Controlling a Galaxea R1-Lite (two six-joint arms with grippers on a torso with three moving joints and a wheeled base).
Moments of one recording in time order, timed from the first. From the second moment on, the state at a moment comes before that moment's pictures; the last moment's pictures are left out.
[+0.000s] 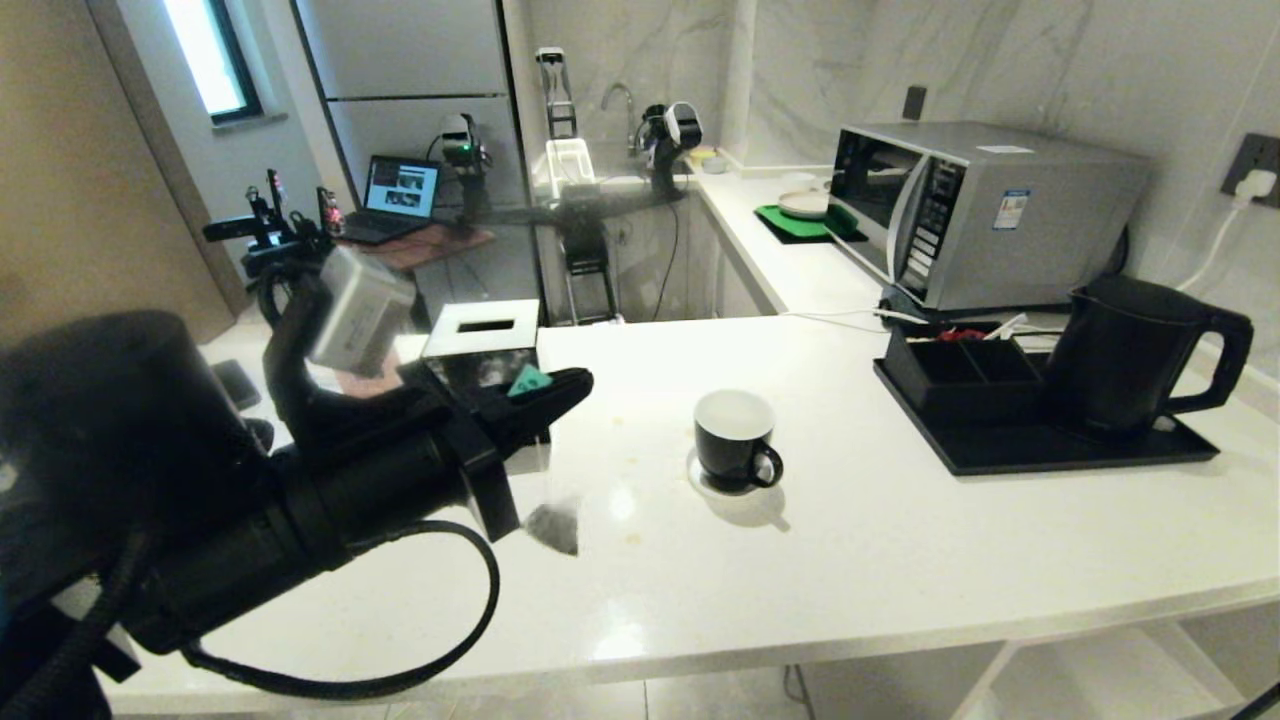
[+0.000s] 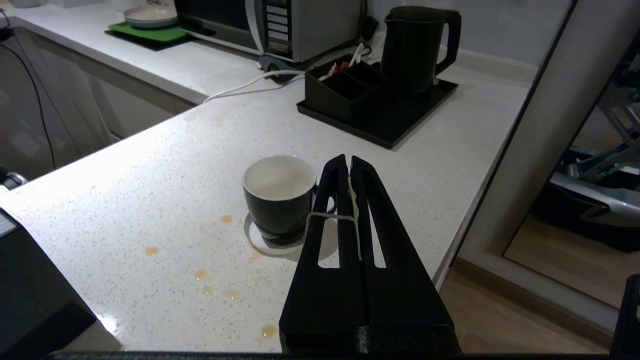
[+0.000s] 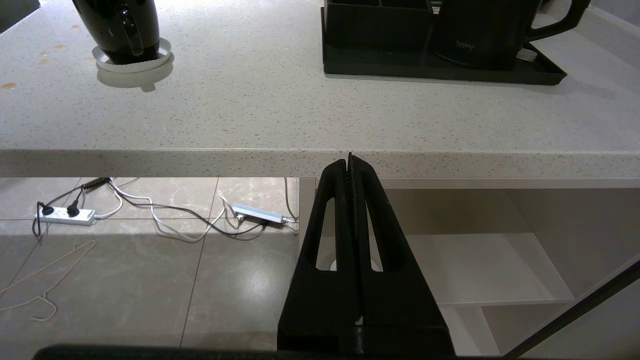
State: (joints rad) left arm -0.61 1.48 -0.52 -1.02 -0.26 -0.06; right arm 0.00 0.00 -0.01 0.03 0.01 -0.06
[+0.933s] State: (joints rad) left arm -0.62 1.61 -0.73 -1.01 -0.26 -0.06; right arm 0.00 0.00 -0.01 0.03 0.01 -0.06
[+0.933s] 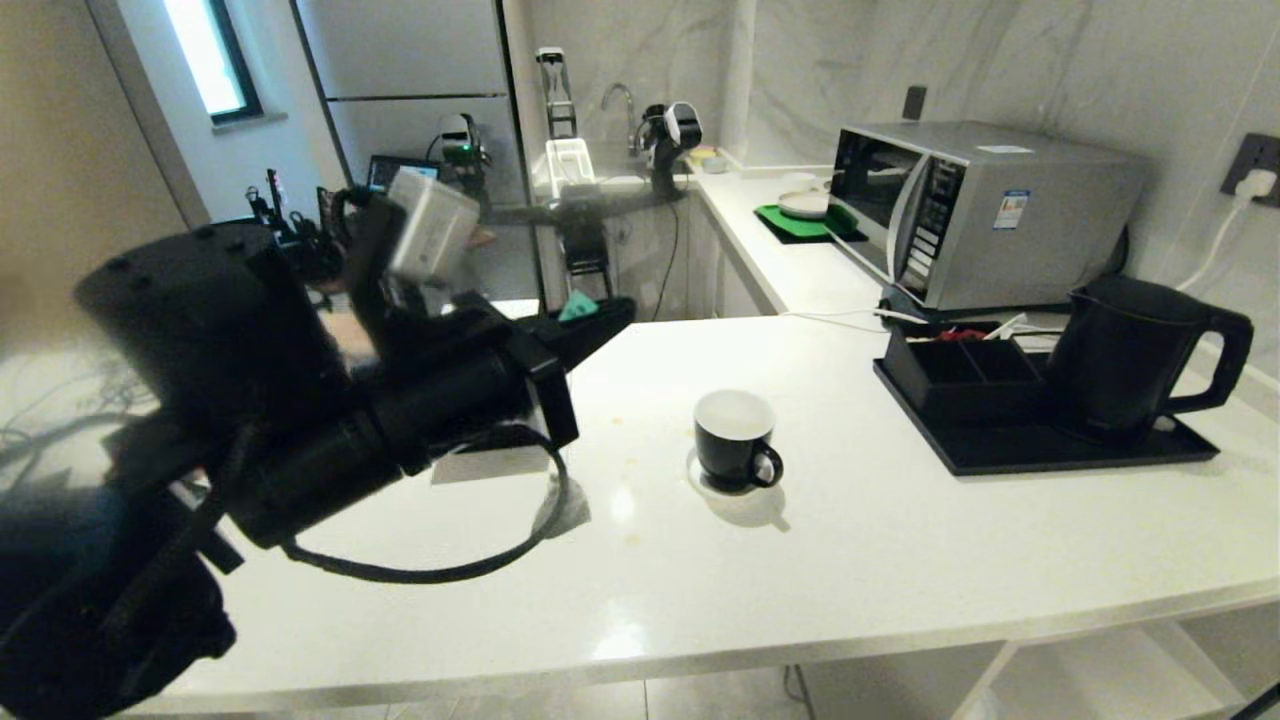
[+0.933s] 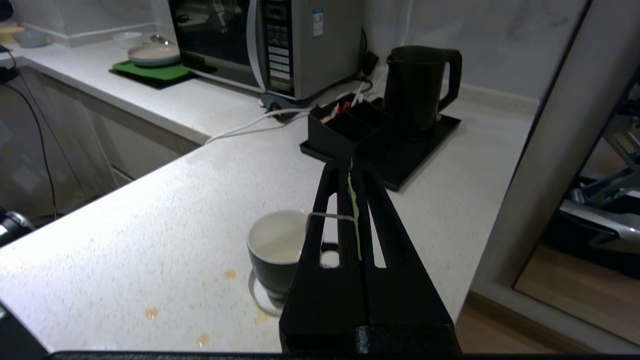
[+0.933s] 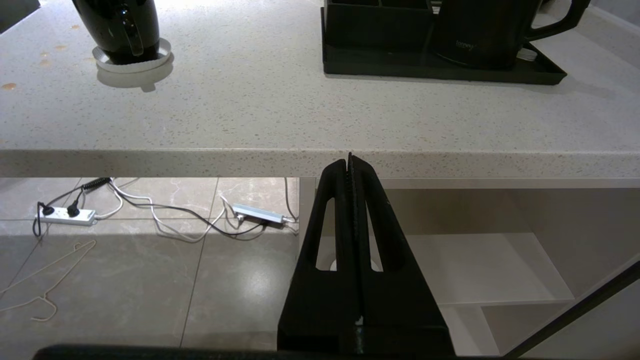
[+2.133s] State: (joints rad) left arm -0.62 1.88 -1.12 -0.86 -0.28 -0.06; right arm 0.00 0.00 -0.01 0.03 0.01 -0.06
